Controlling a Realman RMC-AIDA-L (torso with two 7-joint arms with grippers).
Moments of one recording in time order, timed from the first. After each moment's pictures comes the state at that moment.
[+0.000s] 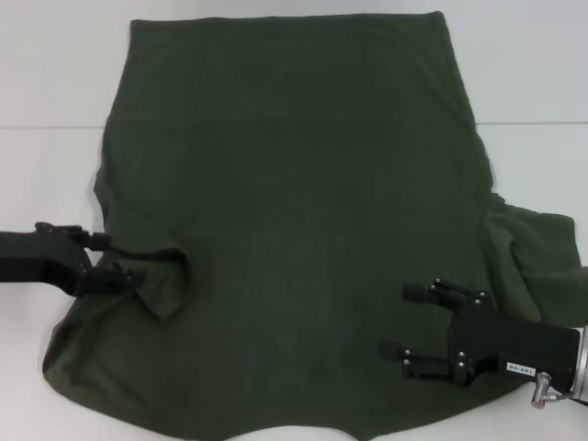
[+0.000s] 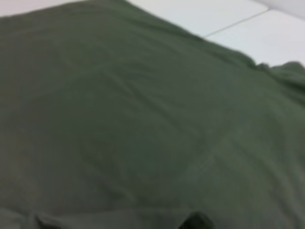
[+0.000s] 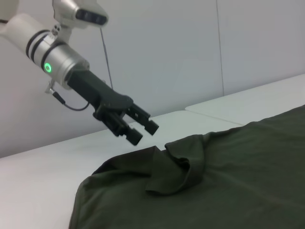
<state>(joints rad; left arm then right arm) -0.50 -2.07 0.62 1.01 2.37 1.49 -1.71 0.45 2.10 -0.77 -0.40 -1.84 -1.46 0.97</state>
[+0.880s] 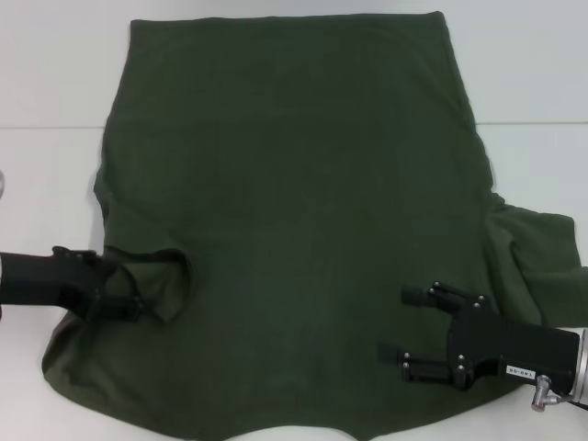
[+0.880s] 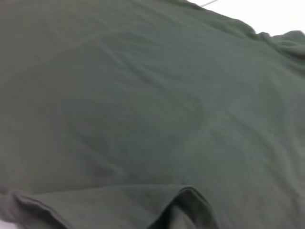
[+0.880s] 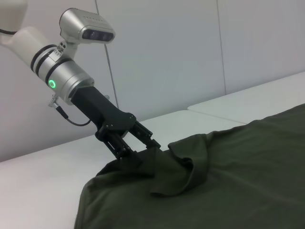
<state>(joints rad) -0.50 -2.09 0.68 0.99 2.41 1.45 -1.71 0.45 2.10 -0.78 -0.40 -1.84 -1.46 0.98</state>
